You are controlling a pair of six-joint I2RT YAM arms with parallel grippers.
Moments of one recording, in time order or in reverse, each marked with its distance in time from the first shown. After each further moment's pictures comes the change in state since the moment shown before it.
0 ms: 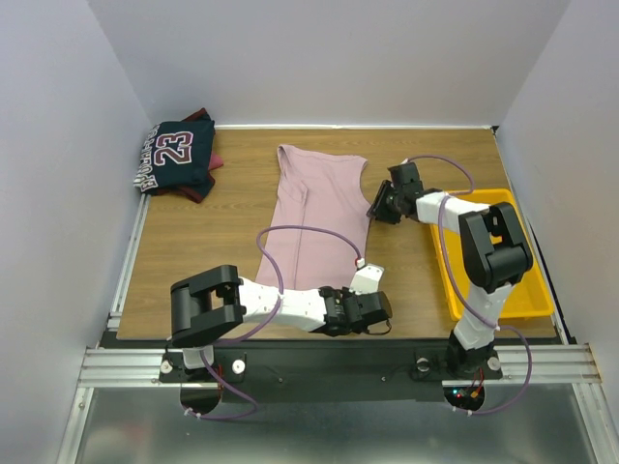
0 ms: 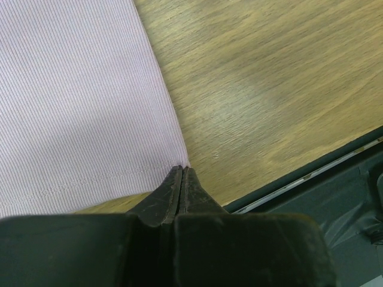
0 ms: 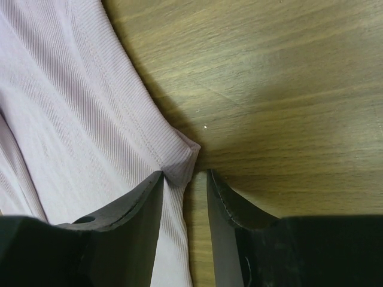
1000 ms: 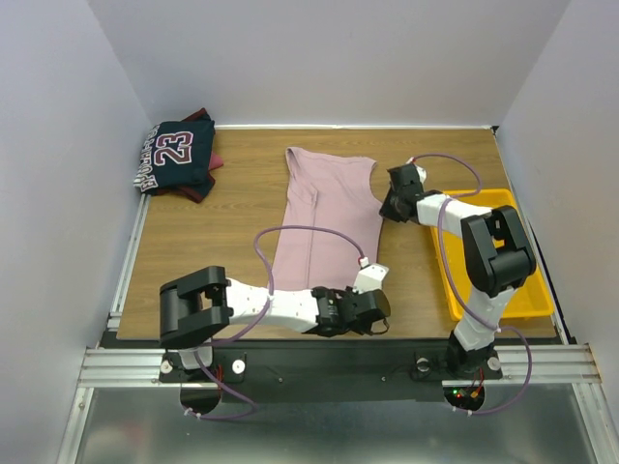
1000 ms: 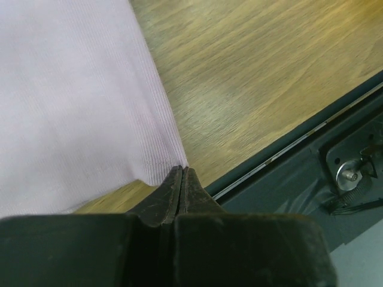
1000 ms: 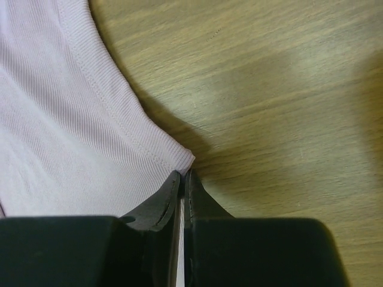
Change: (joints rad) left arm -0.008 -0.051 -0.024 0.090 0.058 0.051; right arm 0.008 -0.034 -0.027 0.003 0.225 -0.037
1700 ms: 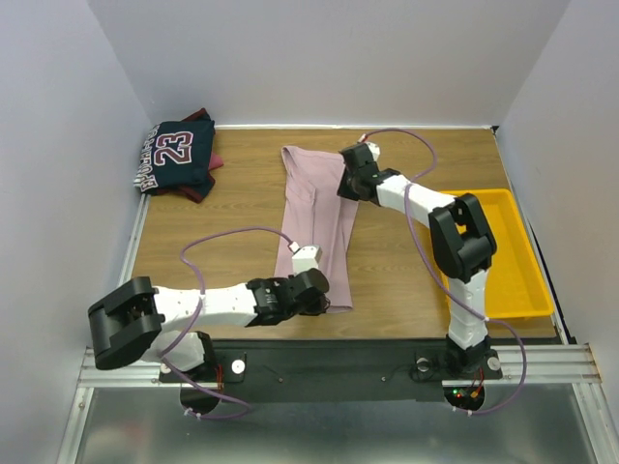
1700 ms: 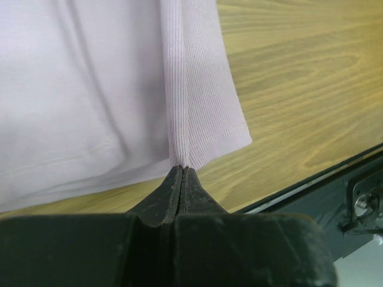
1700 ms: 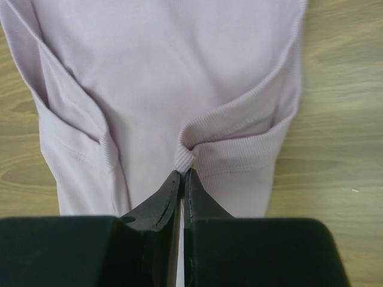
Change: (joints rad) left arm 0.212 -0.389 -0.392 0.076 0.029 -0.143; right arm 0.194 0.204 0.411 -0.104 0.044 0.017
